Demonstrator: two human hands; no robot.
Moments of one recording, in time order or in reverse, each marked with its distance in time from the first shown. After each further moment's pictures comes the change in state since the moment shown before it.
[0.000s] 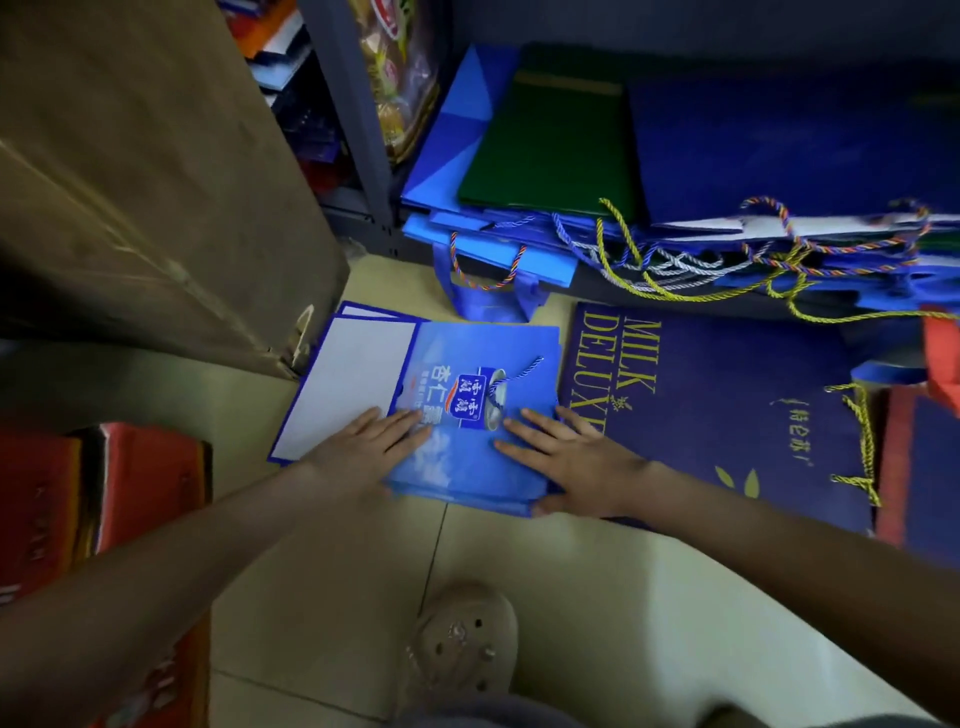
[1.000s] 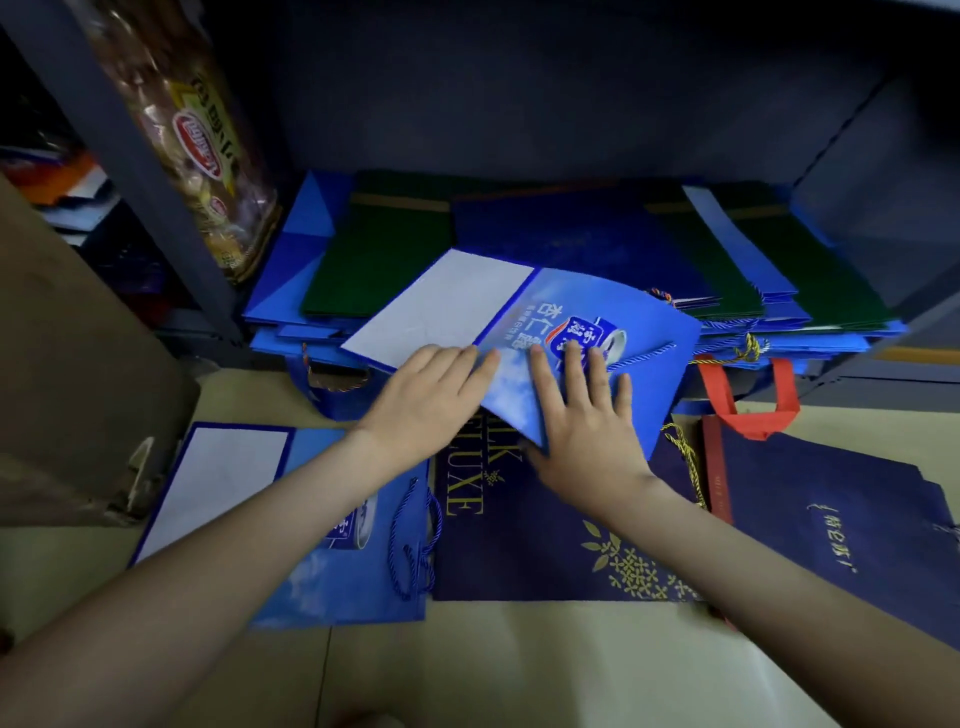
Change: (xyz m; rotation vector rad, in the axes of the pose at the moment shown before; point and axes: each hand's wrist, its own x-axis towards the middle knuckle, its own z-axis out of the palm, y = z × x) left_hand 0.181 0.052 -0.205 0.084 0.906 0.067; right_hand -0.104 0.052 -0.079 0.052 0.556 0.861
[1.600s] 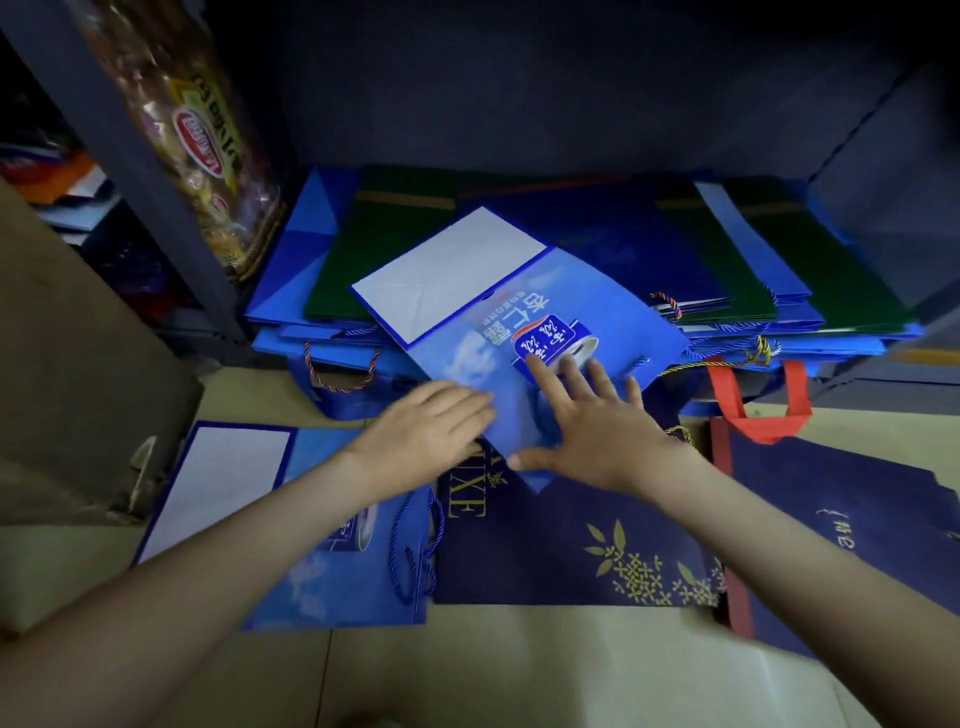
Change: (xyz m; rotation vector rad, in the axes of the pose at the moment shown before) left_hand -0.027 0.000 0.013 -0.145 -0.038 0.188; right_hand 0.019 0.016 -0.027 0.076 -0.439 -0.024
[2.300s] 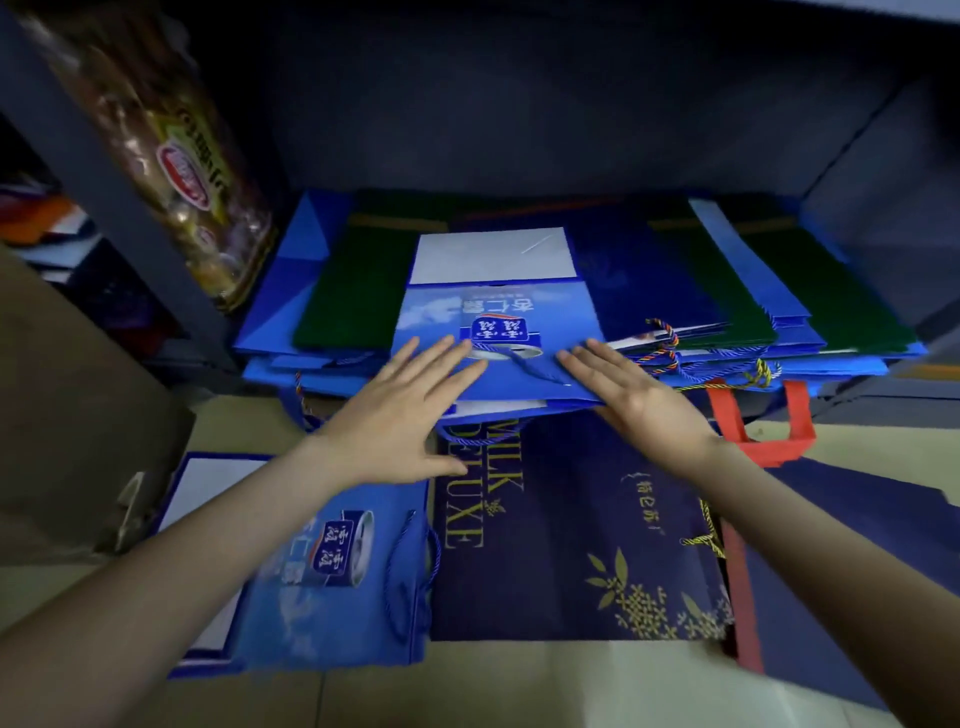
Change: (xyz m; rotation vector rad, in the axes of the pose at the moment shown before) left_hand 0.022 -0.043 -0.022 -0.204 -0.298 -0.249; right_hand 0.054 0.092 0.016 0.026 0.628 -0.464
